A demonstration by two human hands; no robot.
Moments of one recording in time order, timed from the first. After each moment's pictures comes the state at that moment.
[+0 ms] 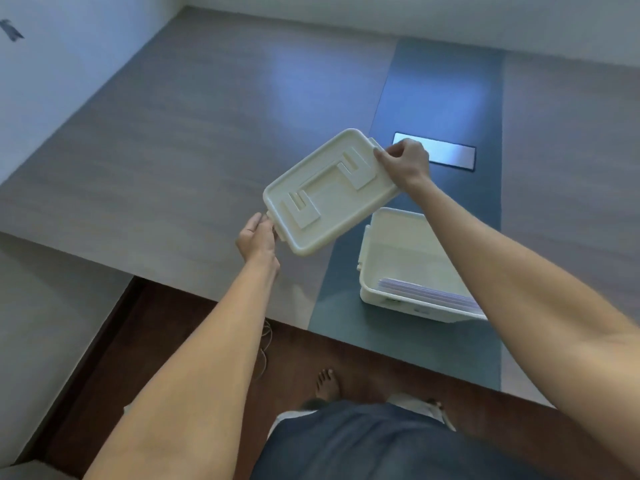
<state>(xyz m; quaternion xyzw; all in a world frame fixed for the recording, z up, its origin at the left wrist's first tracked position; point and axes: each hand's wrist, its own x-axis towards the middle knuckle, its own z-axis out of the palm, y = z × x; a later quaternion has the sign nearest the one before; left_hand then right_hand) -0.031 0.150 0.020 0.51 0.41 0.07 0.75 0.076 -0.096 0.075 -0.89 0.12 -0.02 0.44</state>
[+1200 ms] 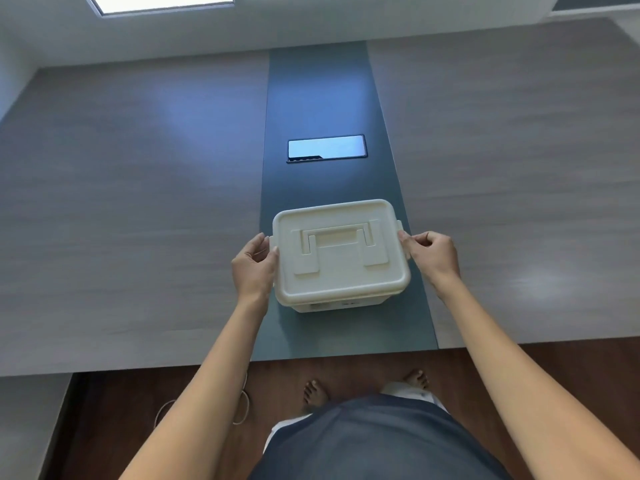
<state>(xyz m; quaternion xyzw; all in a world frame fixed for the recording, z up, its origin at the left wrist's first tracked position) -0.054 0.015 0.010 0.74 0.15 -0.05 0.66 -0.134 -0.274 0.012 -0.78 0.36 -0.07 0.51</state>
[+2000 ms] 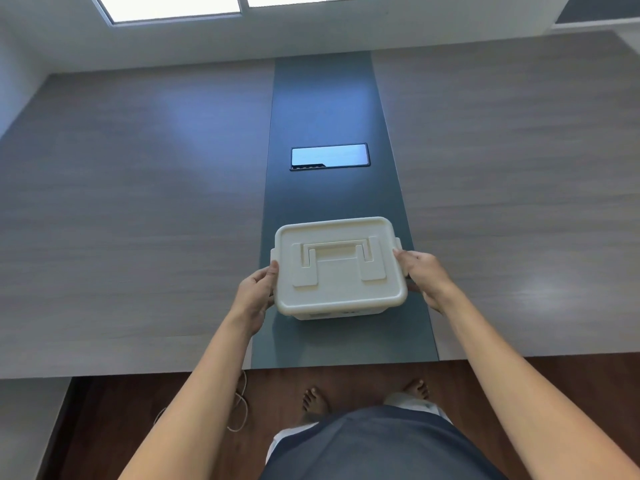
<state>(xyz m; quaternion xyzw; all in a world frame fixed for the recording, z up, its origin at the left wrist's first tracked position) -0.056 0.037 -0.014 0.66 0.19 -0.26 0.68 -0.129 -0.269 0.005 -0.67 0.34 0.08 0.65</state>
